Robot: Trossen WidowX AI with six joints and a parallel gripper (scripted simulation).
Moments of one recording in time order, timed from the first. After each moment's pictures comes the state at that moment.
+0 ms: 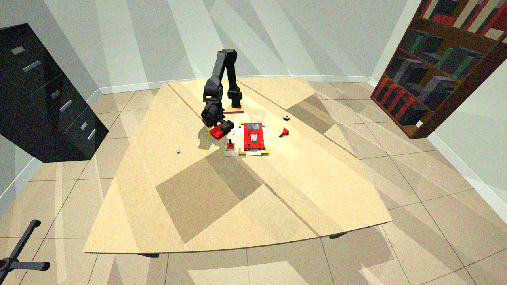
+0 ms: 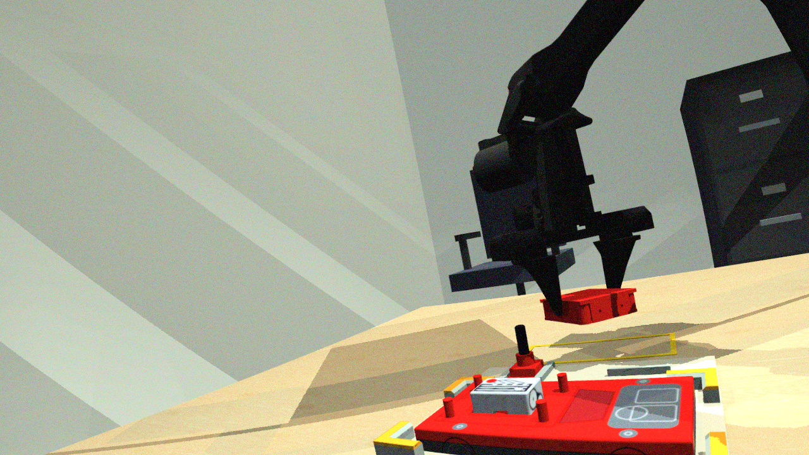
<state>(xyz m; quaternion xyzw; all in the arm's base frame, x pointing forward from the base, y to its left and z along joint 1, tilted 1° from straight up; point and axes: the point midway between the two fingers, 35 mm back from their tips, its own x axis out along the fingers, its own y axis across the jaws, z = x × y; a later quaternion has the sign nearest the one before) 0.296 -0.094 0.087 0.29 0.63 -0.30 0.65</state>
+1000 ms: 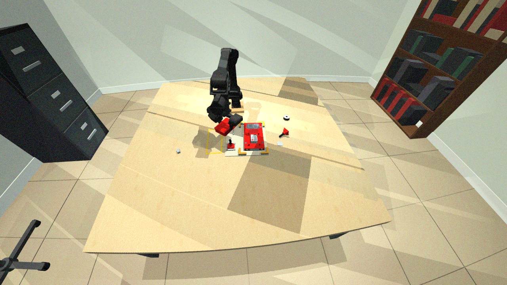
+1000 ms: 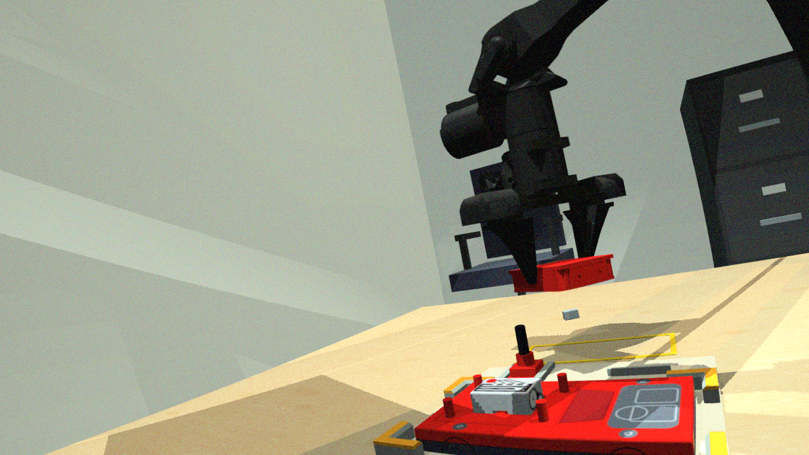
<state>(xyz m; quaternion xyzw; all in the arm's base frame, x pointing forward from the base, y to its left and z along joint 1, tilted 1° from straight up) 0.310 -0.060 0.131 0.24 0.64 -0.25 0.68</state>
